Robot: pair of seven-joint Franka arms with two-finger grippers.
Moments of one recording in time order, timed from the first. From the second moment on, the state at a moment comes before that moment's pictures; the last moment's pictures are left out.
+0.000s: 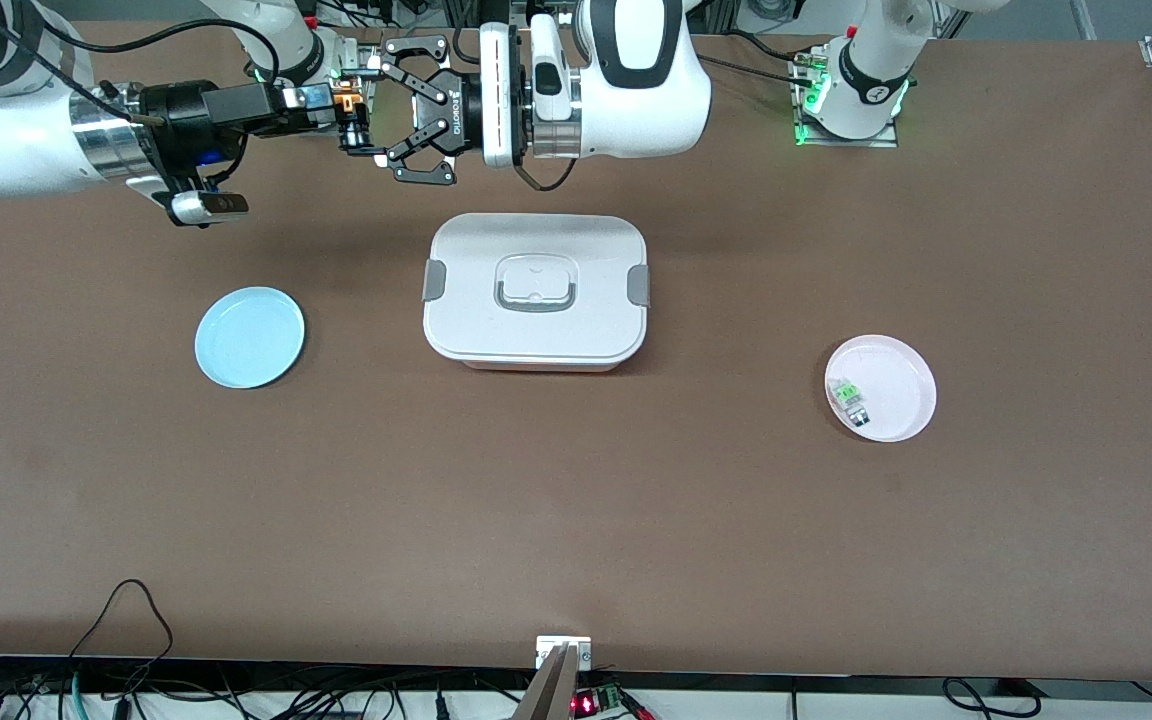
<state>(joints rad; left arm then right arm) -0.50 0.42 -0.51 -1.51 -2.05 2.56 1.78 -0.02 -0.14 0.08 -2.15 1.45 1.43 0.13</state>
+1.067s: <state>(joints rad) -0.50 0.43 -0.51 -1.51 -2.07 2.56 1.77 -0.02 -0.13 0.10 -2.15 1.46 1.46 0.16</state>
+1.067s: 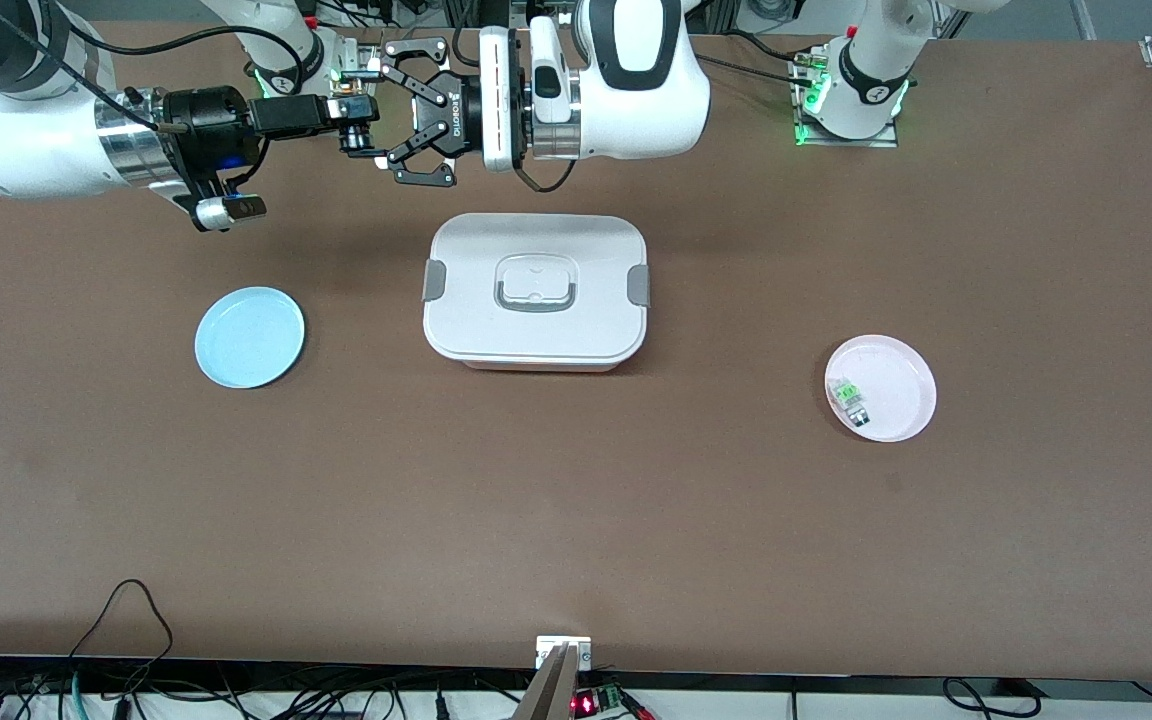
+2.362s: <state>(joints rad) 0.06 0.14 -0.48 -1.88 -2.03 2.47 1.78 -0.02 0.02 0.10 -1.88 0.68 1.49 -0.28</state>
